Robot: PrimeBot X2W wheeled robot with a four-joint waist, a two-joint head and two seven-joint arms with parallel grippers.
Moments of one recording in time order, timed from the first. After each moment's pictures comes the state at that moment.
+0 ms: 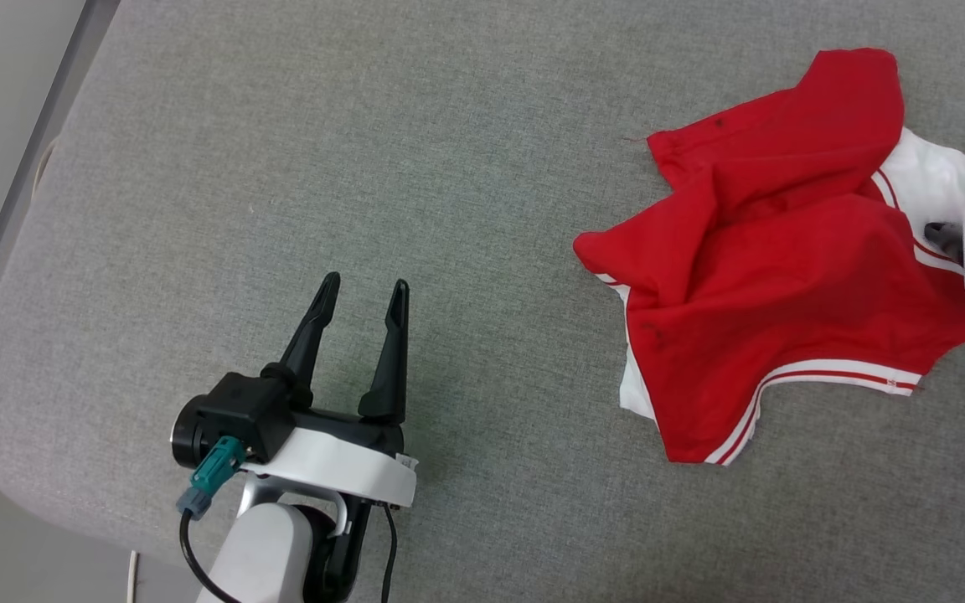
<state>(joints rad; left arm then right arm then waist) -0.22 0.05 -0.21 0.08 -0.27 -0.06 -0.26 -0.77 -0.47 0.13 0.48 0.35 0.13 0.99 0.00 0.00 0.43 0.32</state>
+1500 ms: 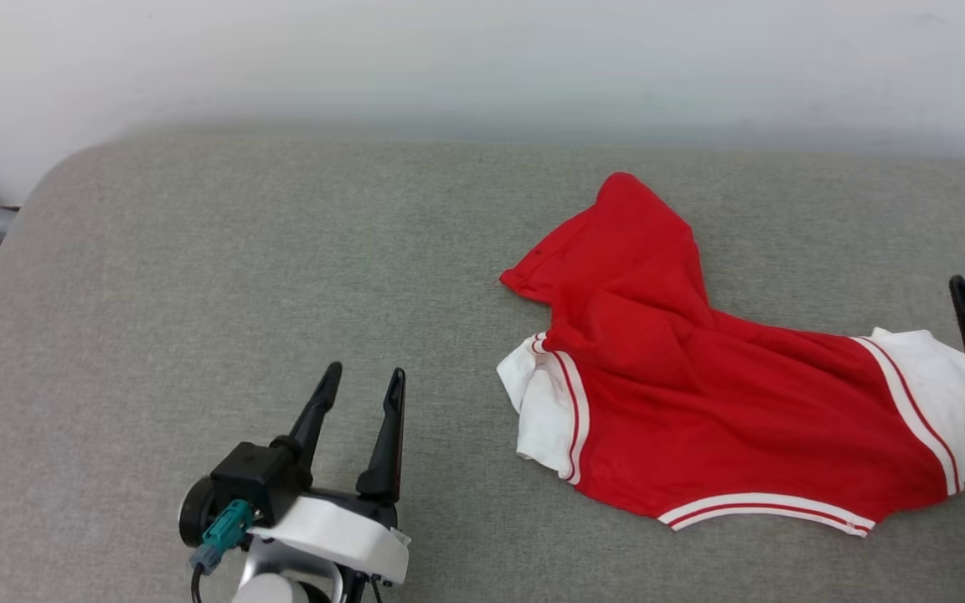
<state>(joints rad) -0.10 0.05 -0.19 0.14 -0.25 -0.09 -0.26 -0.28 -0.52 0.01 0.26 0.40 0.13 0.04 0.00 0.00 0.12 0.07</state>
